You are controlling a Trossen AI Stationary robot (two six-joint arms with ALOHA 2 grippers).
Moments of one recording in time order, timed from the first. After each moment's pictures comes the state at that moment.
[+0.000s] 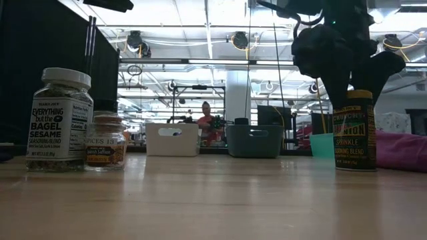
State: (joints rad) left arm -0.56 0.96 0.86 -0.54 -1.15 -0.21; right arm 0.15 1.55 1.10 -1.01 -0.13 1.30
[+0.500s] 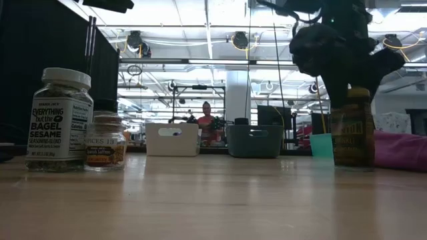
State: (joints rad) left arm -0.56 0.96 0.86 -0.54 -1.15 -0.26; right arm 0.14 1.55 1.13 -1.02 -0.13 1.32
